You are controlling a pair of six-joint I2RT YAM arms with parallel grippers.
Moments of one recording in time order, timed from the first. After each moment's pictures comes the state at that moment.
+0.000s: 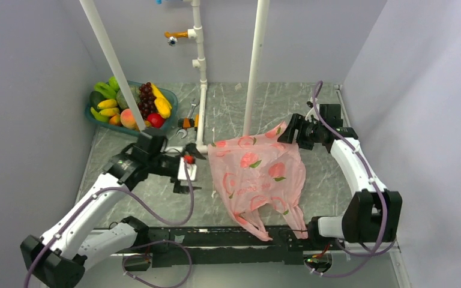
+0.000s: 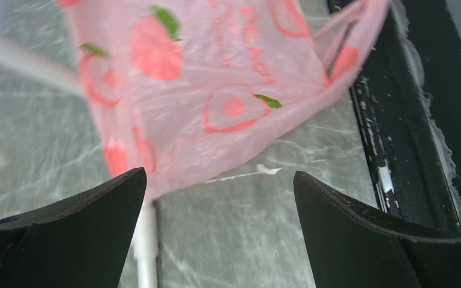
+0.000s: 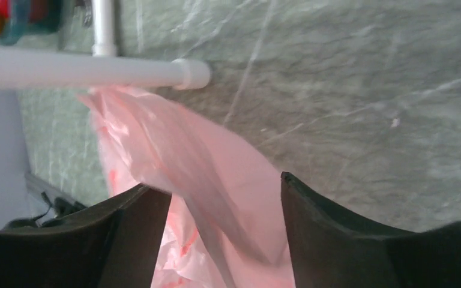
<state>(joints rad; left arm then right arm) -0.46 0.94 0.94 -0.72 0.87 0.97 0.01 1.27 1.01 -0.58 -0.52 0.32</state>
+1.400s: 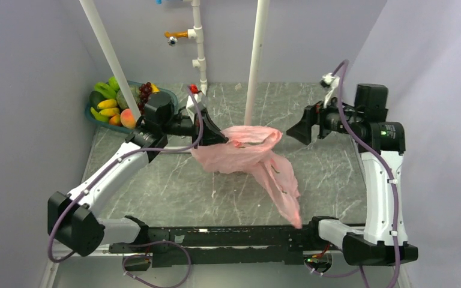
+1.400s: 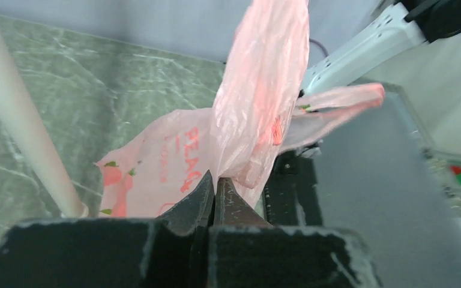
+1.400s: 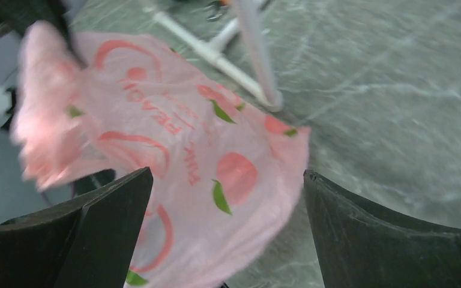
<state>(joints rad) -0.52 1.25 1.10 0.00 1.06 -0.06 -0.10 1.13 1.57 -1.10 -0.80 -0.21</state>
